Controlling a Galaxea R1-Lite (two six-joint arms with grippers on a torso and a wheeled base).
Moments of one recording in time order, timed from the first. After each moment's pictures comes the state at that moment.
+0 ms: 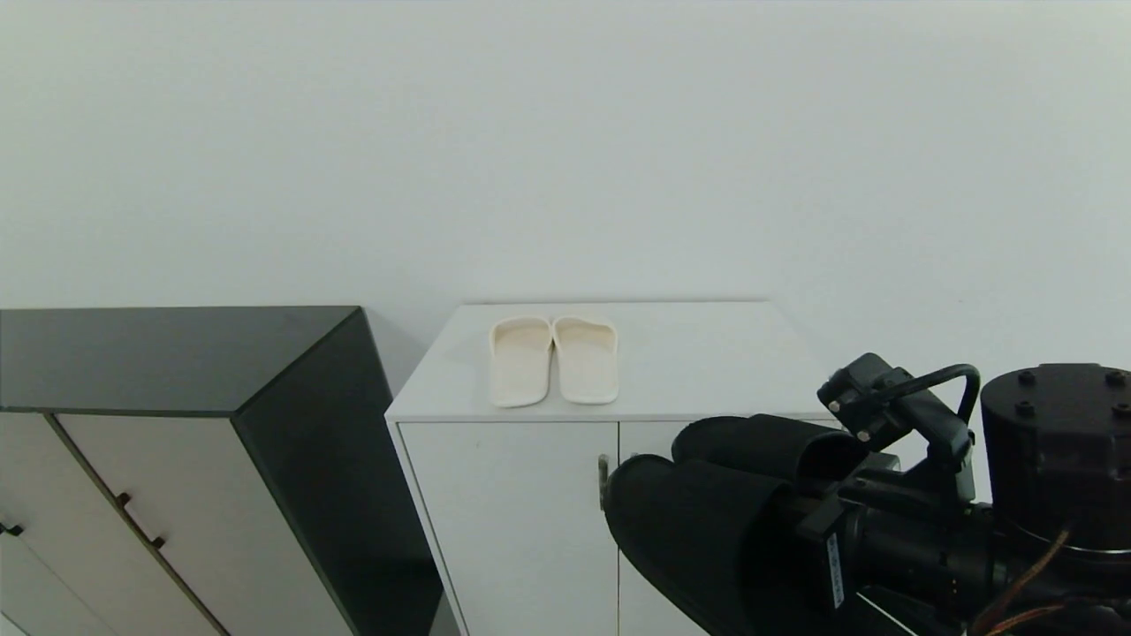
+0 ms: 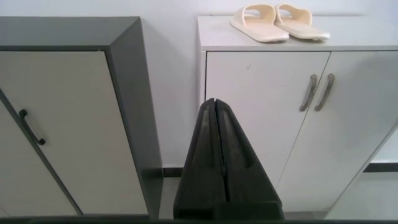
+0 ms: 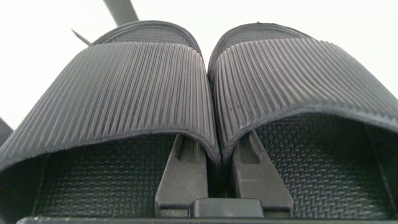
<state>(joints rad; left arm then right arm) 0.00 0.00 0.00 0.00 0.00 -0.01 0.85 1.45 -0.62 -0.46 -0.12 0.15</state>
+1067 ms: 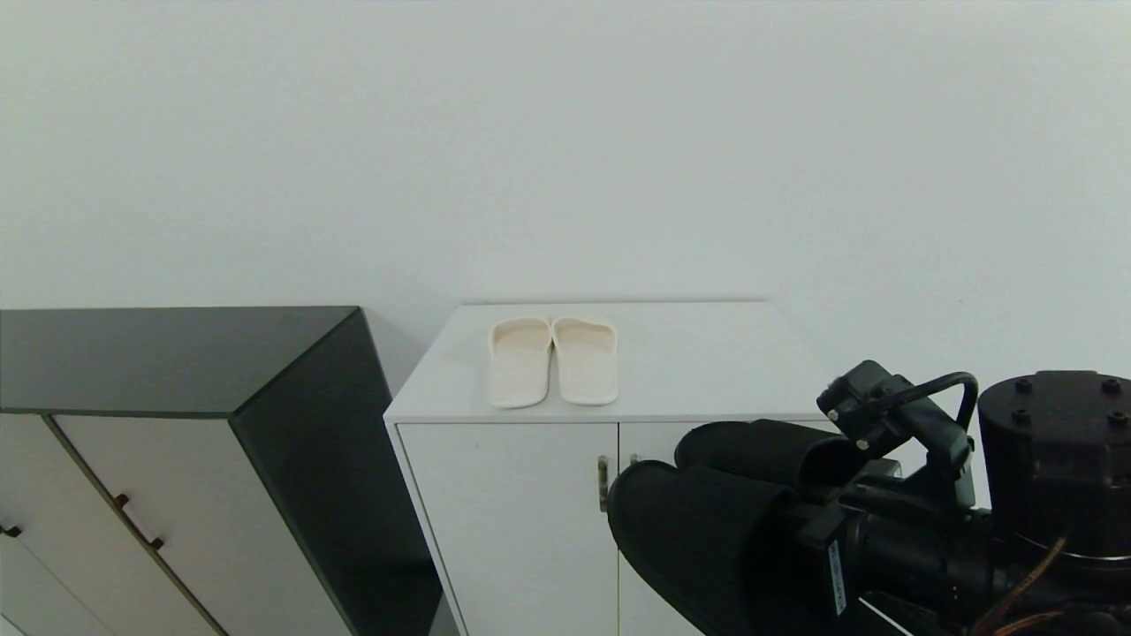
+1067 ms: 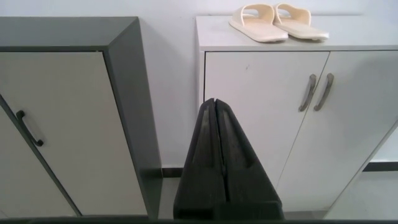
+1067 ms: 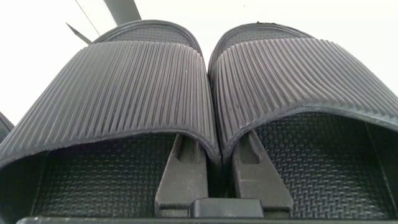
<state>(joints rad) 0.00 0.00 0.00 0.00 0.00 -0.01 0.85 1.45 -0.61 -0.46 -0.12 0.15</state>
